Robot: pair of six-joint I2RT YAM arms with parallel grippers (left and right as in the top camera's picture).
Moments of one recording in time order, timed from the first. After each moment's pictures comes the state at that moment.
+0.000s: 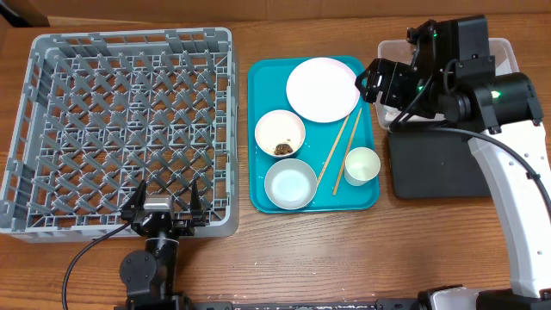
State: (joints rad) left arm 0.13 0.02 0.01 -0.06 0.13 0.02; right arm 0.19 1.53 1.67 -1.05 -0.30 0.42
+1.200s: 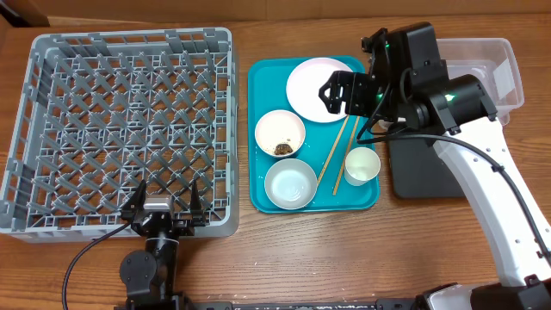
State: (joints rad) left arm 0.13 0.02 0.01 -0.06 0.13 0.02; right arm 0.34 1.57 1.63 -0.95 -0.30 0.43
